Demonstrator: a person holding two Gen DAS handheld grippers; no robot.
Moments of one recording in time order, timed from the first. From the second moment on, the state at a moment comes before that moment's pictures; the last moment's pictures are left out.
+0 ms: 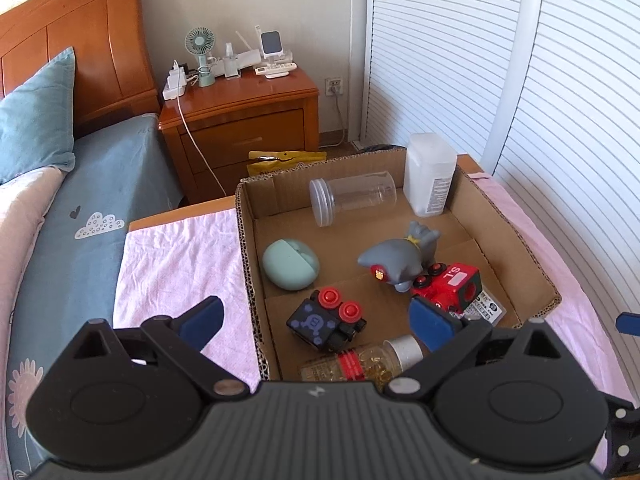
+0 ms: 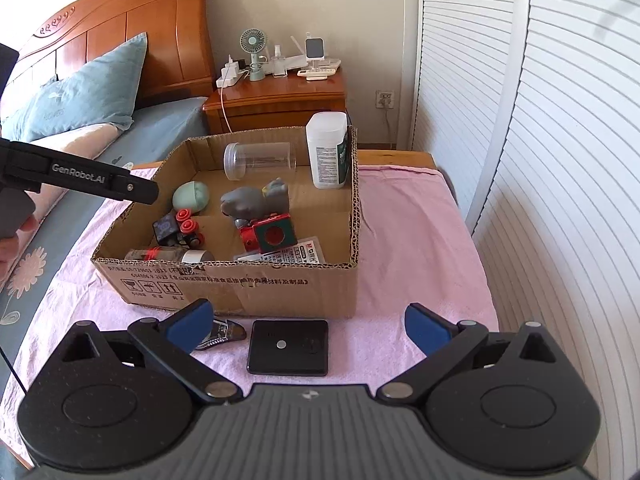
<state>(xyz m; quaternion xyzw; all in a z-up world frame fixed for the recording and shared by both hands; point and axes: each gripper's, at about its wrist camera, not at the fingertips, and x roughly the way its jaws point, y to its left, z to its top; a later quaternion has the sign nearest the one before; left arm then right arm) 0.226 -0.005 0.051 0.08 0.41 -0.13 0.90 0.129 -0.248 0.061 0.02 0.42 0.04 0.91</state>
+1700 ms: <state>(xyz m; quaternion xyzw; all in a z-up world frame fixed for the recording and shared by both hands) 0.134 -0.029 -0.042 0.02 0.42 -0.08 0.91 0.150 -0.236 -0.041 -0.02 0.45 0.01 0.90</state>
